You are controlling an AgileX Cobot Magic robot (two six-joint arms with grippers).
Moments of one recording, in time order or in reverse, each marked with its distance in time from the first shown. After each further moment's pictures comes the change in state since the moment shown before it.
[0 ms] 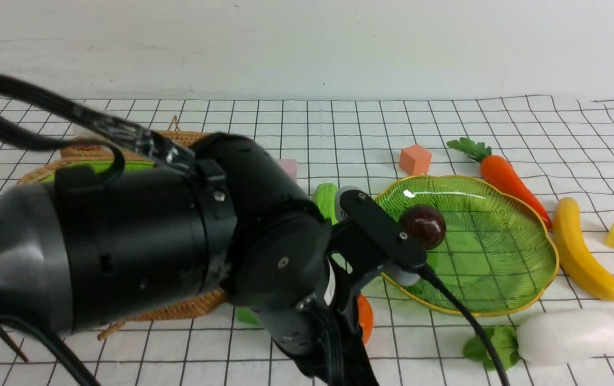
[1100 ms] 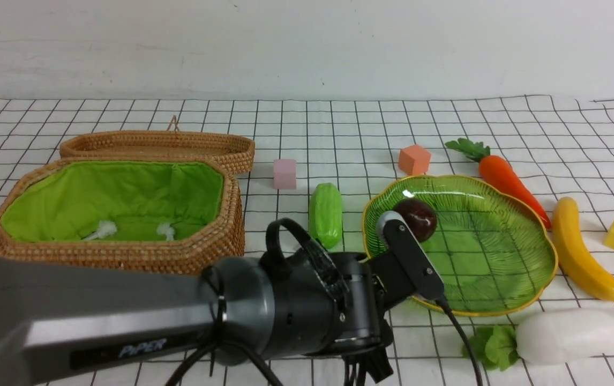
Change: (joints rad) right arm 0.000 -0.040 0.000 0.000 0.000 -0.007; left arm -0.010 0.314 -0.007 0.646 -0.287 -0.422
